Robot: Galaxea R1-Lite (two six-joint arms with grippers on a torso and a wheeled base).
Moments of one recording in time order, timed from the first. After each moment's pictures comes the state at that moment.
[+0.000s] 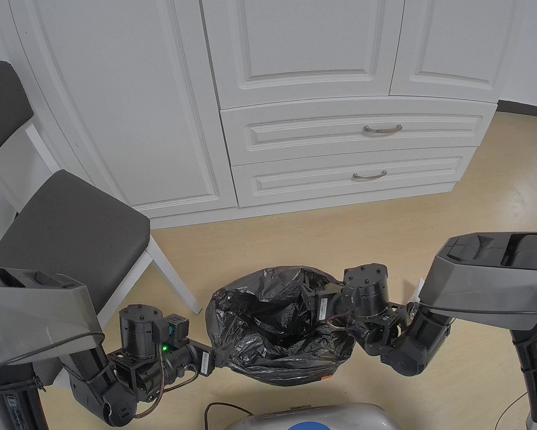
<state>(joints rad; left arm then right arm) -0.43 2.19 -0.41 -1.27 0.00 0.07 0.64 2.41 -0.94 -1.20 -0.43 0.30</state>
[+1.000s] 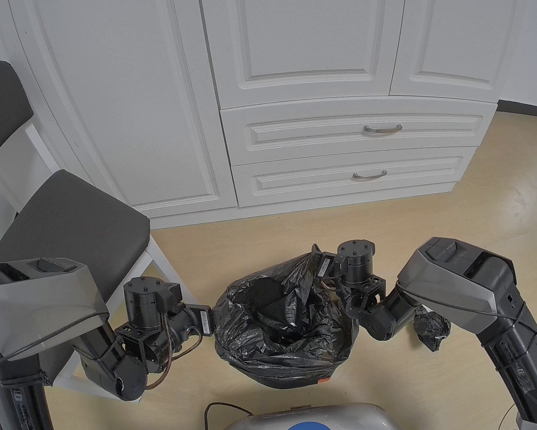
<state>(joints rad) -0.39 2.23 -0.62 -1.23 0.09 -0.12 0.51 2.67 -1.45 -1.08 -0.51 0.46</state>
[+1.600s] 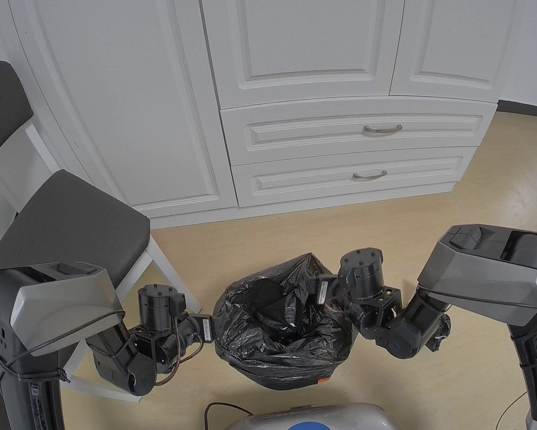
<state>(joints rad) -0.37 2.33 -0.70 -1.14 0.14 -0.12 0.60 2.43 -1.08 -1.07 -0.43 0.37</state>
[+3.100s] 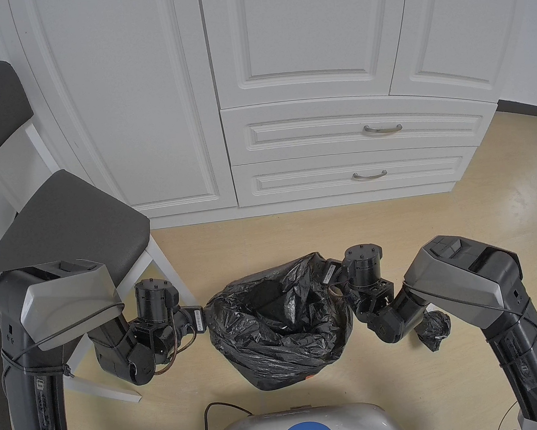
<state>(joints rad) -0.32 2.39 -0.79 -1.11 0.19 -0.15 0.49 2.64 -1.35 -1.09 -0.41 0.53</state>
